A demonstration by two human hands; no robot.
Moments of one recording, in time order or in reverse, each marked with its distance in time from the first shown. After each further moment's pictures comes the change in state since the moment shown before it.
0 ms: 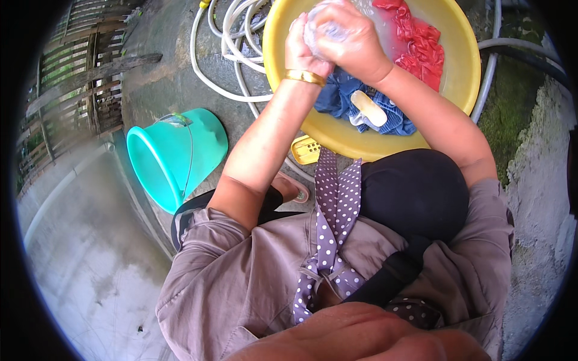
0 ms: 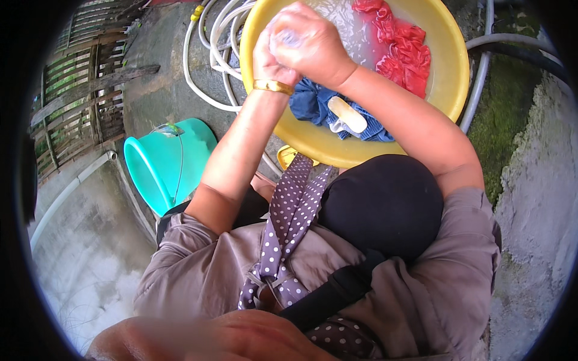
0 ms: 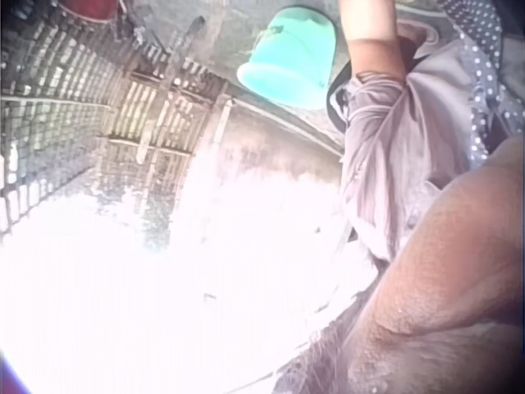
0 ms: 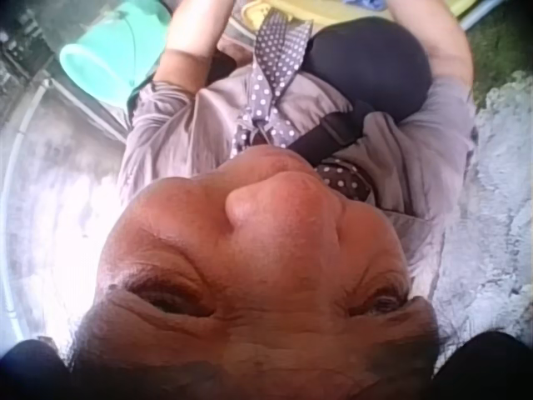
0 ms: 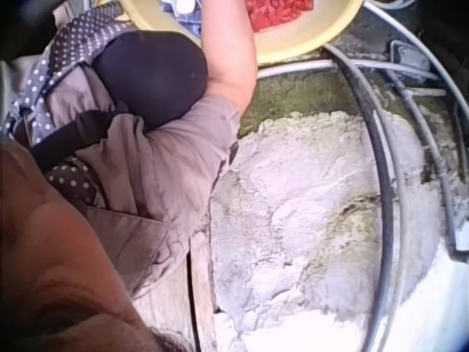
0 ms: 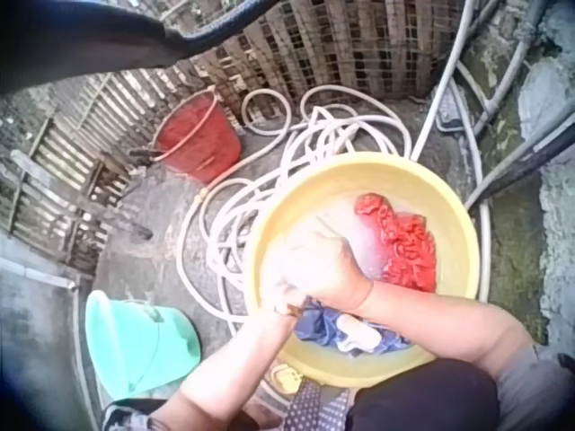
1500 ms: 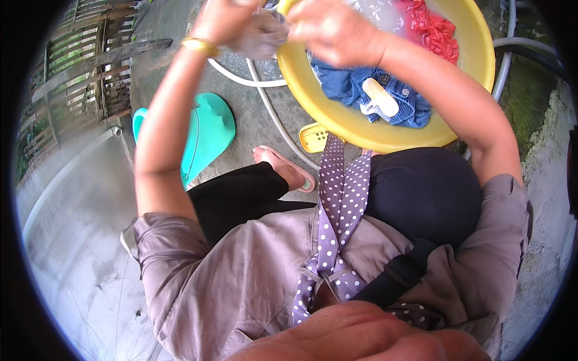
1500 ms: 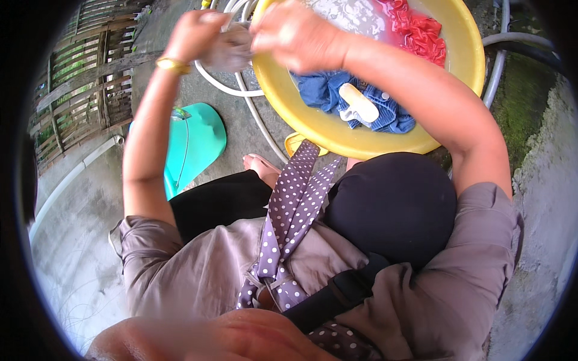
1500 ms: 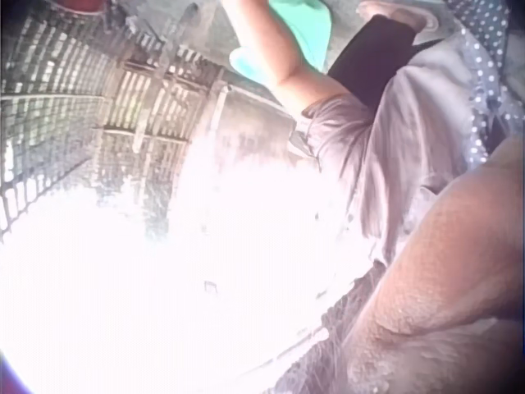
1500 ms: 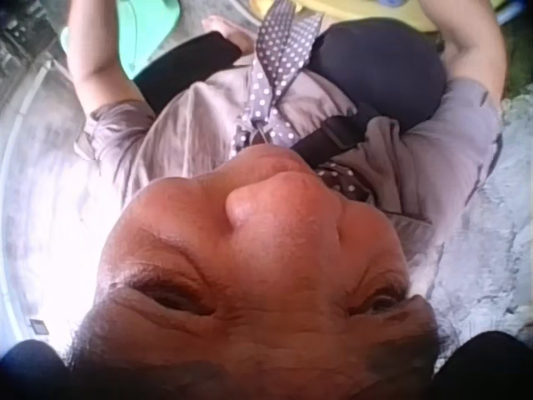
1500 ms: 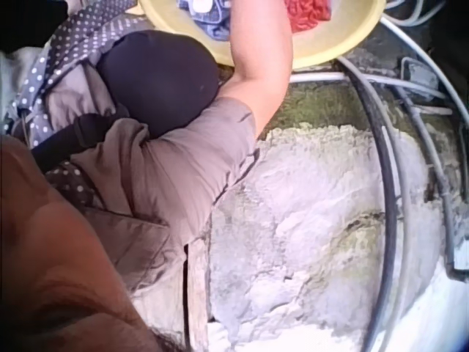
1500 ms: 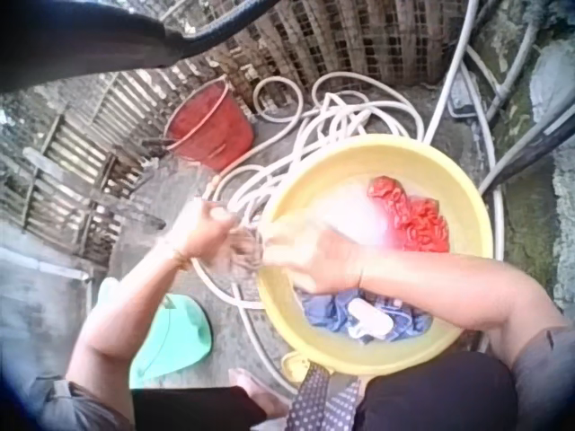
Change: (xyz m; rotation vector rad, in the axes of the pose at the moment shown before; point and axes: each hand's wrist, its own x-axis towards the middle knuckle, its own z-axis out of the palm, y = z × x) left_hand 0.003 0.179 0.016 2.300 0.045 0.215; right_hand 0.003 0.047 0.012 -0.229 -0.515 -0.434
